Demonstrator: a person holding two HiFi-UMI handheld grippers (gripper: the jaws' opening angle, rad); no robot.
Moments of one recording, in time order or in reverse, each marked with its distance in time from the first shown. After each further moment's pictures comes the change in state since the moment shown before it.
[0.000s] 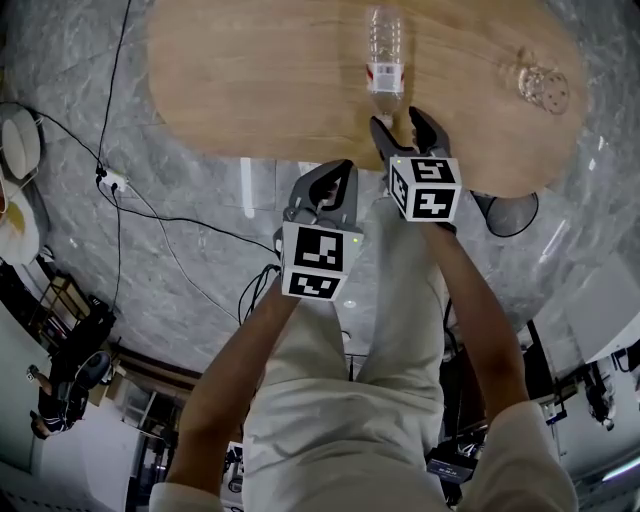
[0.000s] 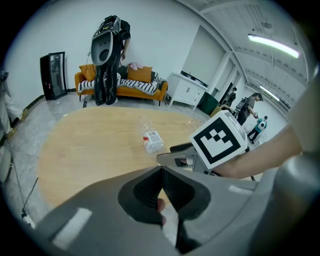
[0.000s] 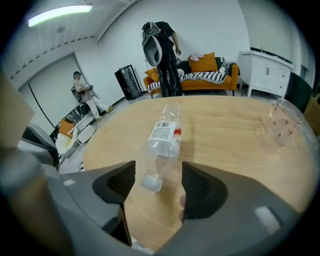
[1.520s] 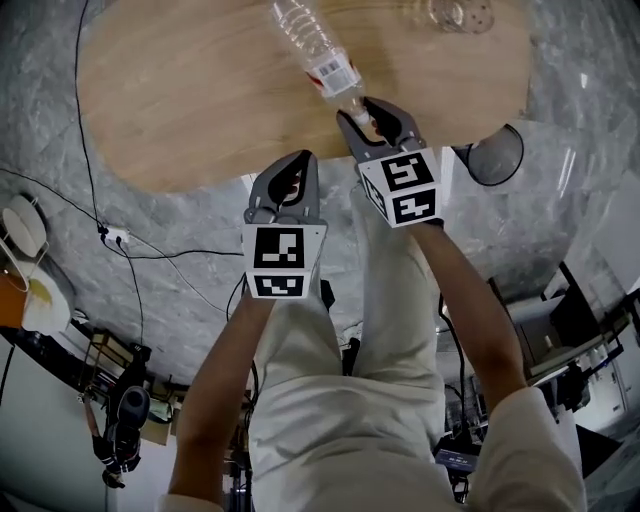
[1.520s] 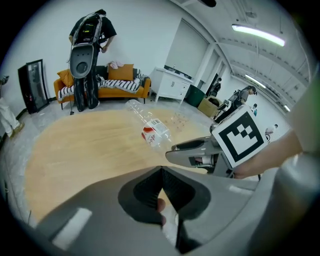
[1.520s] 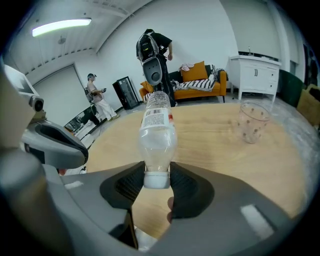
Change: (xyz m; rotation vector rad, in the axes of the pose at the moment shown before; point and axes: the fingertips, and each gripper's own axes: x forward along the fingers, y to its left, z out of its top) left arm 0.036 -0.084 0.017 0.150 0.041 -0.085; right arm -0.083 -0.067 -0.021 0.045 -0.103 -0.013
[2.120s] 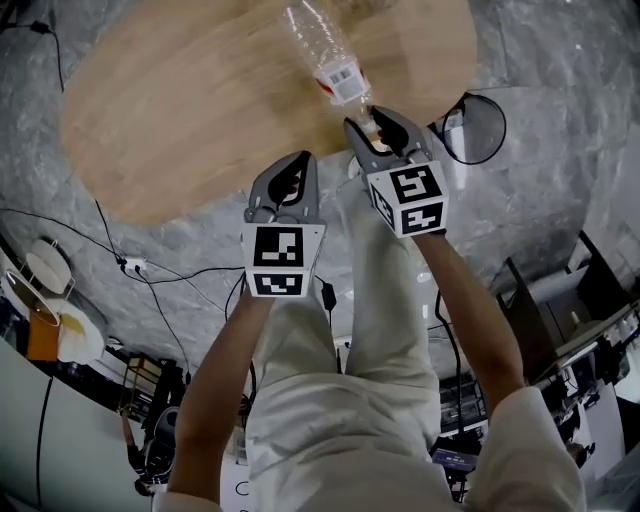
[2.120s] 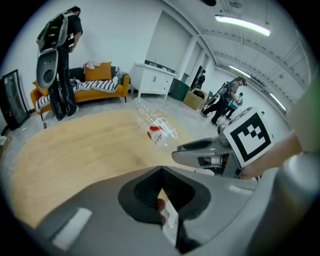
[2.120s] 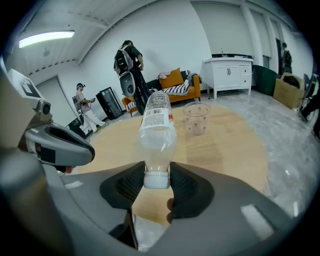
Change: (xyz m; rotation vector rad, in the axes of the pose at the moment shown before) left arm 0.039 -0.083 0.029 0.146 0.047 -0.107; right arm -0.077 -0.081 -0.027 0.161 -0.076 -0.123
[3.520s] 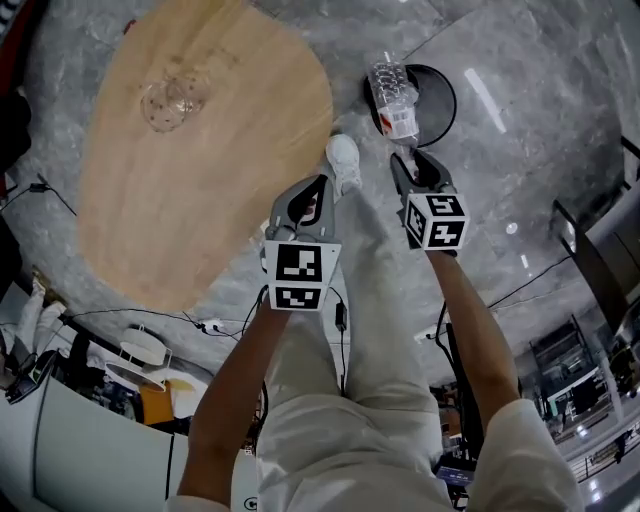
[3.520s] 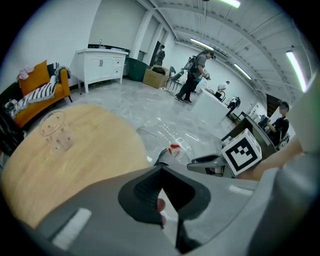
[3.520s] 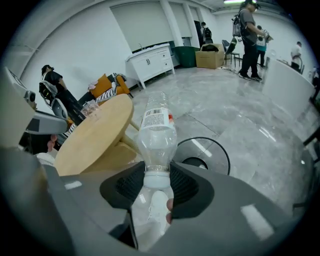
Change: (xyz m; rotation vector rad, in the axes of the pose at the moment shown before) left arm 0.147 -0.208 0.028 0.349 0.210 -0.272; right arm -0.132 -0.233 -0.205 0.609 0.027 -0.384
